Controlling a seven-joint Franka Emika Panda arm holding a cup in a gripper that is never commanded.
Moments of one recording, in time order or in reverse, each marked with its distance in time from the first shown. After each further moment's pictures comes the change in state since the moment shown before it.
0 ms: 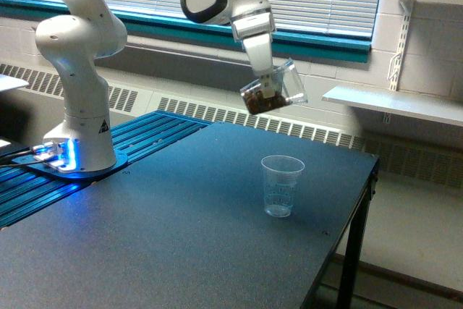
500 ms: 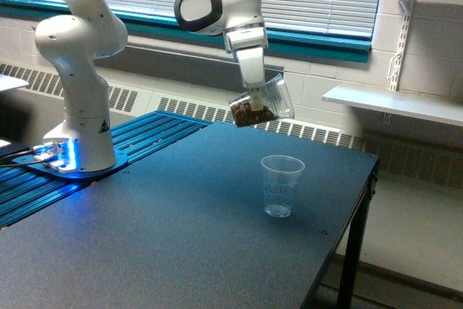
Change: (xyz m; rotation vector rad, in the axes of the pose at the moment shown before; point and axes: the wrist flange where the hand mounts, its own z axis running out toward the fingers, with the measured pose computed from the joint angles) arm -0.013 0.015 0.019 -0.064 -0.032 -0.061
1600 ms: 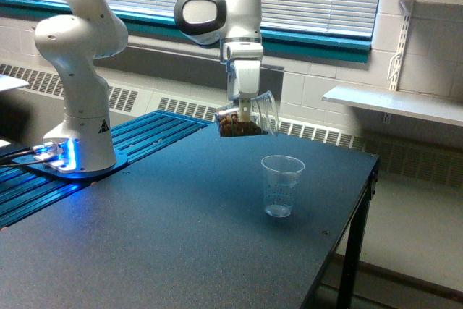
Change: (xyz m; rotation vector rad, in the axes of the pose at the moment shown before) arm -0.020 0.002 0.022 -0.159 -0.072 -0.129
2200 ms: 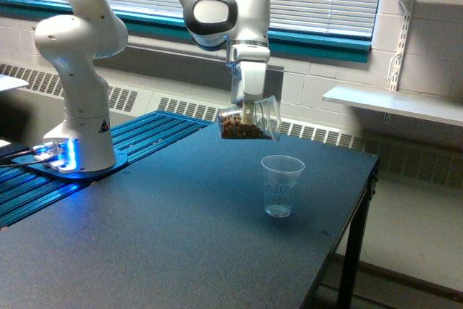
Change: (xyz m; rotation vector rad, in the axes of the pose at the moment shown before) arm 0.009 -0.010 0.006 -0.071 -0.016 -0.006
